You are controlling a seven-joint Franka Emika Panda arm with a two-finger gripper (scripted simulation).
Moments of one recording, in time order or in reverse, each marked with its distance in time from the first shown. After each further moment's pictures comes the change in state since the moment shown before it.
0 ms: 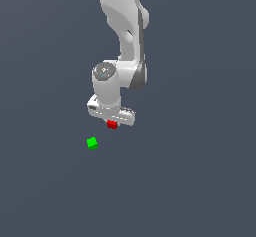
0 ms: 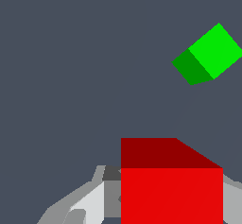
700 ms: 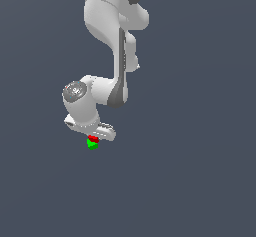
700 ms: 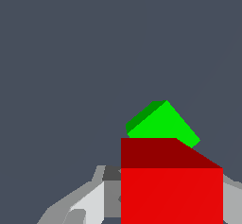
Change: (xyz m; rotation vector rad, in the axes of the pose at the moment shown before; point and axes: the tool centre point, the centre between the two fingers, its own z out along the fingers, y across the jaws) arm 0.078 0.062 0.027 0.000 0.000 0.001
